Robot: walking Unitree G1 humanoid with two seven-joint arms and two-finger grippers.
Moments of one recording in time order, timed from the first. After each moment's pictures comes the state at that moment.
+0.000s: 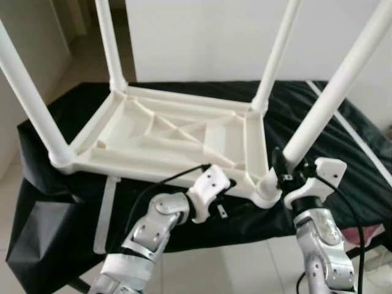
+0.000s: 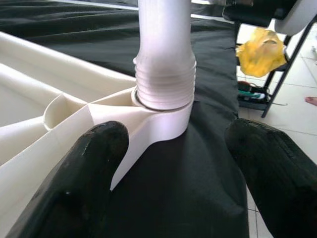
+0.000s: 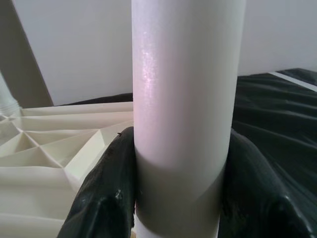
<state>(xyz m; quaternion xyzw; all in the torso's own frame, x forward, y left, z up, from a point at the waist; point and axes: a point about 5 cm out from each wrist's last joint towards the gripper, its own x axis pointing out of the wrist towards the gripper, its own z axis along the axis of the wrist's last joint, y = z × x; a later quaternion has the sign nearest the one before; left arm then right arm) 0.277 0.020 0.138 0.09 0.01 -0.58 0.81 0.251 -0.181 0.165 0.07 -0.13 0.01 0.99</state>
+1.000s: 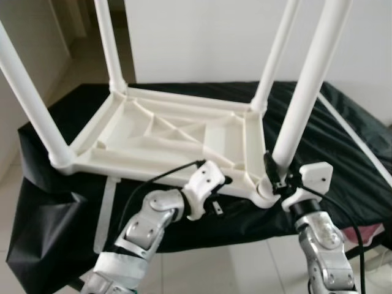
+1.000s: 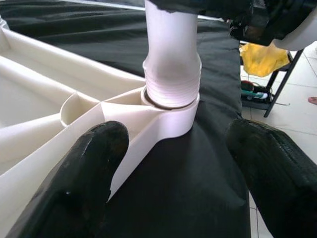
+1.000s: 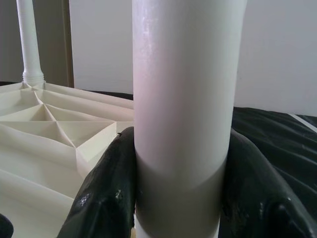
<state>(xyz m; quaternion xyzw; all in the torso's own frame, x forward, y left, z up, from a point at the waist) 0.278 0.029 0.143 0.09 0.02 -0.57 0.81 0.255 -0.178 0.158 -0.04 -0.15 0.07 0.98</state>
